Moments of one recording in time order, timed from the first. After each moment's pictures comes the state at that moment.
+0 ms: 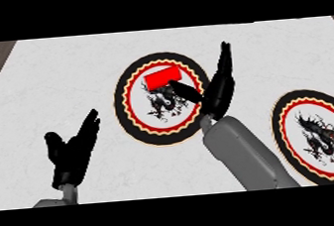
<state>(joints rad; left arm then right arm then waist) 0.00 0.14 -0.13 -1.46 0.14 0.09 0.22 -0.64 -0.01 0.42 -0.99 0.44 -1.20 0.45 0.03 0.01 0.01</state>
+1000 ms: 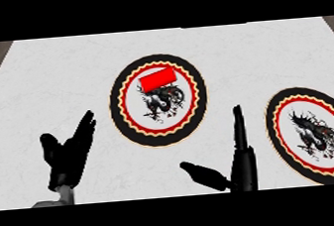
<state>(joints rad) 0.01 0.13 -0.09 -1.46 0.13 0.08 0.22 -0.02 -0.15 0.68 -1.57 0.36 -0.99 0.24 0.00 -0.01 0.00</state>
